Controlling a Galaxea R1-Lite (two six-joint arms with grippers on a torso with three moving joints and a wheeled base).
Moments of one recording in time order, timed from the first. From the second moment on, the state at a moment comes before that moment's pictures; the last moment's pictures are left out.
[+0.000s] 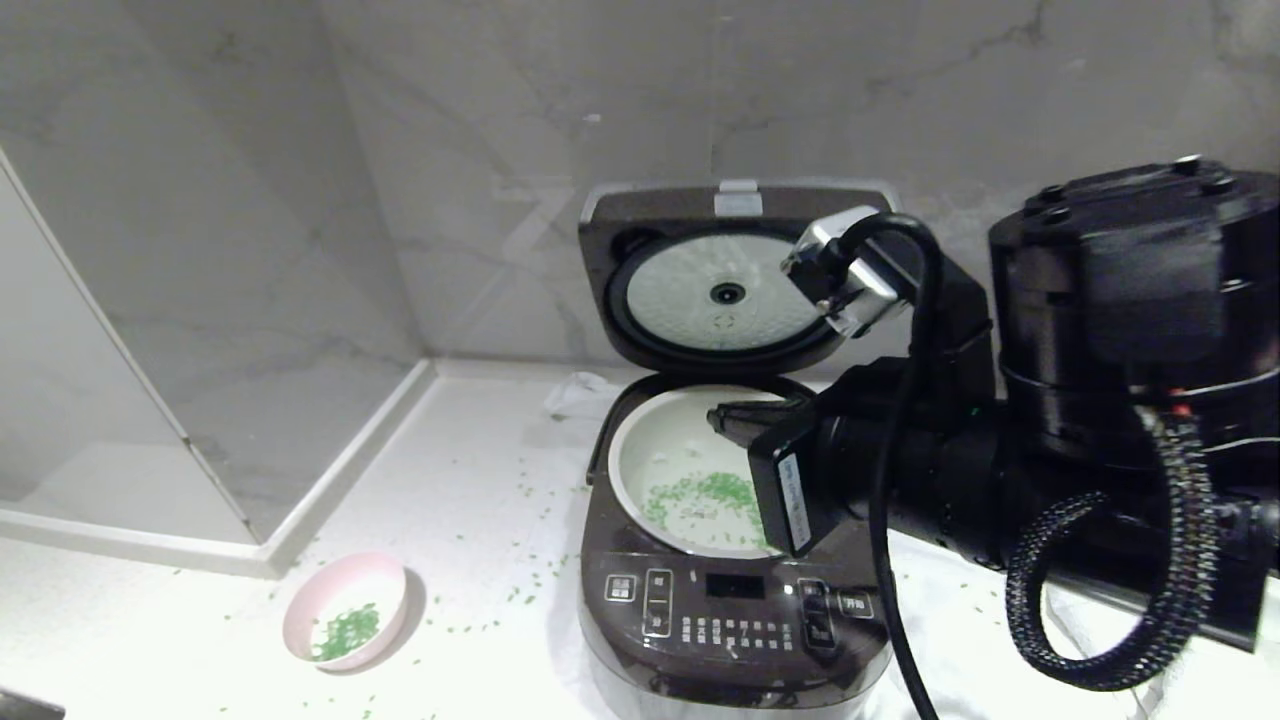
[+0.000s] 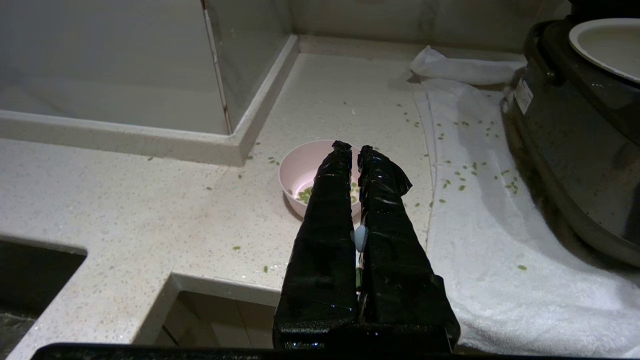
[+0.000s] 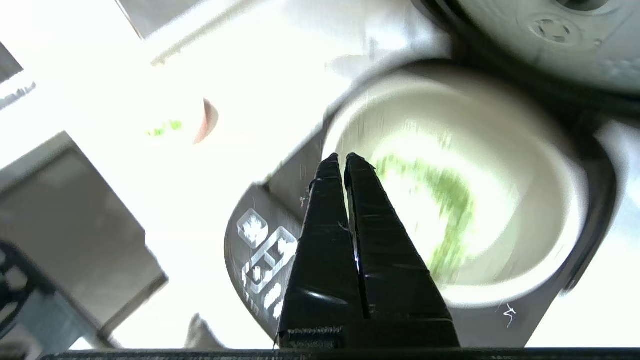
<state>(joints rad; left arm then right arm) 0.00 0.00 0.00 -0.04 0.00 -0.01 0.93 1.55 -1.07 -0.12 -0.26 0.07</state>
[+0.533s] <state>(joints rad) 0.00 0.00 0.00 -0.04 0.00 -0.01 0.93 1.38 -0.92 -0.41 -0.31 -0.14</state>
